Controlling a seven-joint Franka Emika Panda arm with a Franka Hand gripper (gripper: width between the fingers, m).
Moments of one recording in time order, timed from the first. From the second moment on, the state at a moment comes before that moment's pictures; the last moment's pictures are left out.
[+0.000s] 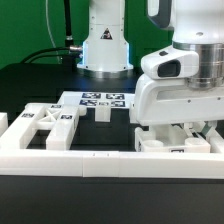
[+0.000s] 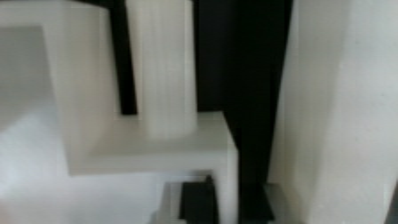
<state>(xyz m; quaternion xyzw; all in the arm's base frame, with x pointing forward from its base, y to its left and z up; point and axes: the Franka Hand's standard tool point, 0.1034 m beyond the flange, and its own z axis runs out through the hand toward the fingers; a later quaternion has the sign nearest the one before) 0.607 0.119 0.014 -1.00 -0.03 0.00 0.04</state>
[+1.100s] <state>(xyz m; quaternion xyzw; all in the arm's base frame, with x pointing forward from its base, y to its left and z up) 0.585 0.058 0.074 -1.00 -0.05 -0.01 0.03</state>
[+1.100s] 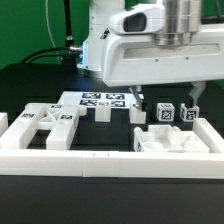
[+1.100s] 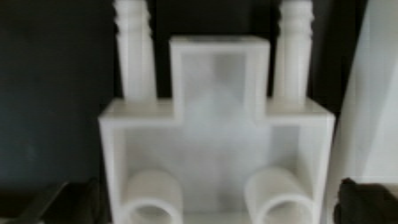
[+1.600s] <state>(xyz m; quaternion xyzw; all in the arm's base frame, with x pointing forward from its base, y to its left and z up) 0.557 0.050 0.072 -1.00 -0.04 -0.01 0.02</state>
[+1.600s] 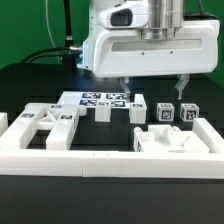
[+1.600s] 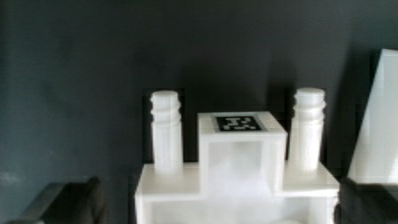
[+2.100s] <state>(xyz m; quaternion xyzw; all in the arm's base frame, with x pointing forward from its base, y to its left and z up) 0.506 0.035 0.041 -1.00 -0.01 0.01 0.03</state>
